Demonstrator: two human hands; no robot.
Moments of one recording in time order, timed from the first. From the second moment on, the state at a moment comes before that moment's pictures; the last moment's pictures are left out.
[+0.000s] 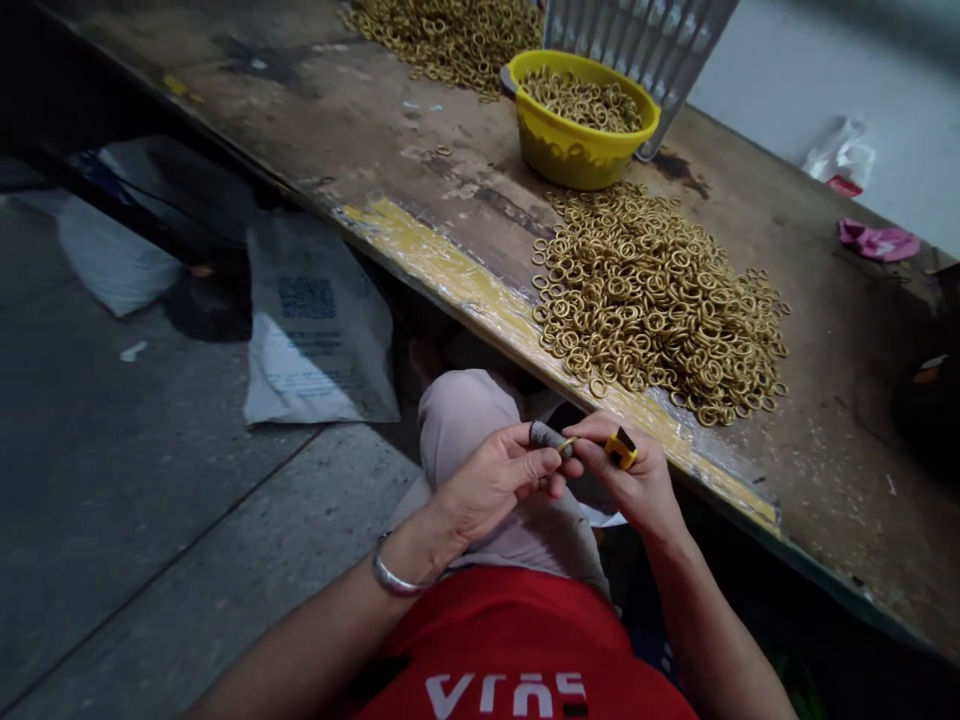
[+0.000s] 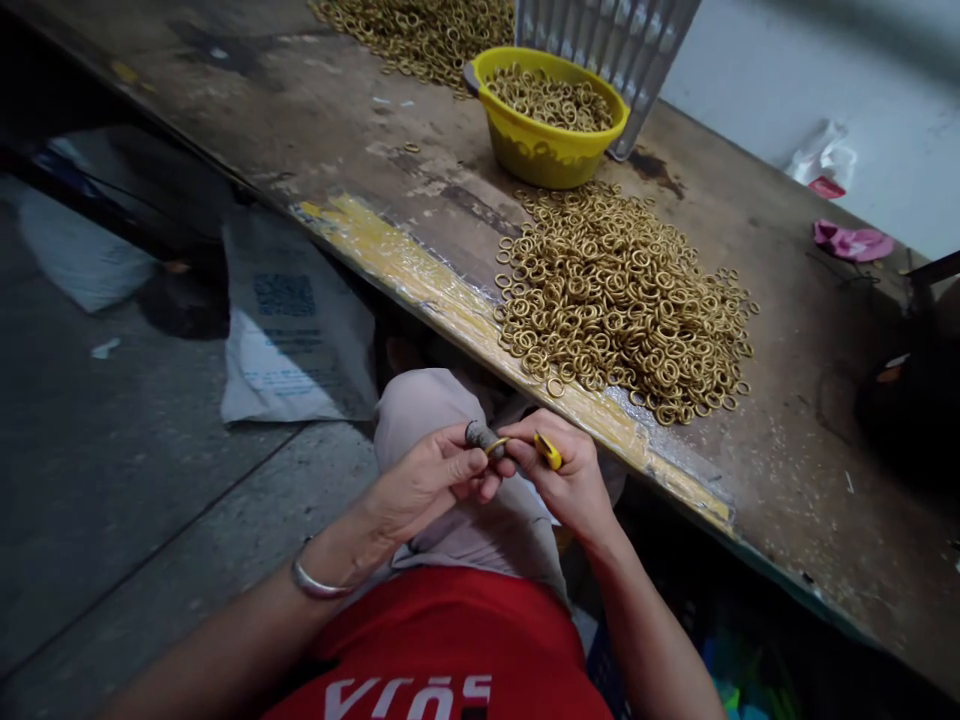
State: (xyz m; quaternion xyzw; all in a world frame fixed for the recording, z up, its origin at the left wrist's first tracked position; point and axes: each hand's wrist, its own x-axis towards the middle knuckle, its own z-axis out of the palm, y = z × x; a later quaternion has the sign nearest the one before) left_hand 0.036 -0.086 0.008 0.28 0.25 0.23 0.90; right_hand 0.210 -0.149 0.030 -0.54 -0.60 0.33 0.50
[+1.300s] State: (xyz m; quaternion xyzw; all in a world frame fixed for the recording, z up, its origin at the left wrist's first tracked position) left_hand 0.060 -0.091 -0.013 0.71 0.33 0.18 0.60; right_hand 0.244 -0.108 0.010 -0.79 -0.62 0.01 0.07
